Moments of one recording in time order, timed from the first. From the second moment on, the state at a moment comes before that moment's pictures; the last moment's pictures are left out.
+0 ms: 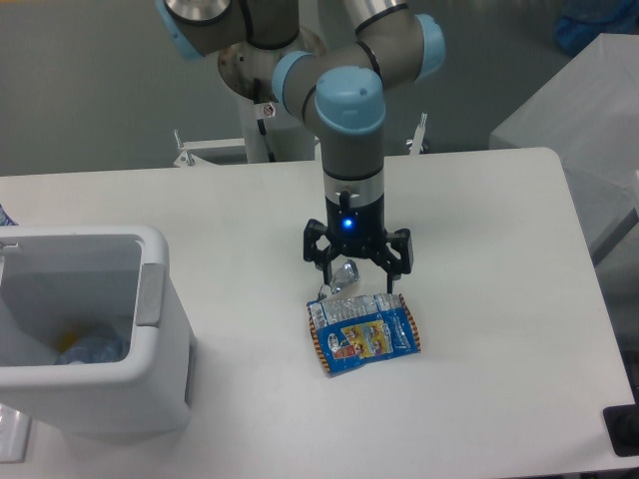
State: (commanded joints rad) arm 2.54 -1.77 -2.02 -0.65 1.48 1.08
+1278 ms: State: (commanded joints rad) arm 2.51 -1.87 -2.08 -0.64 1.56 1.15
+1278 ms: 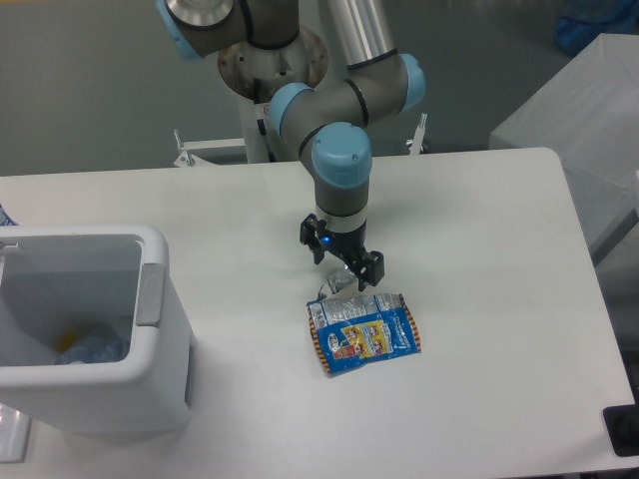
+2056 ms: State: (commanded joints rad) arm 2.50 -1.88 -2.05 -0.64 1.56 1.05
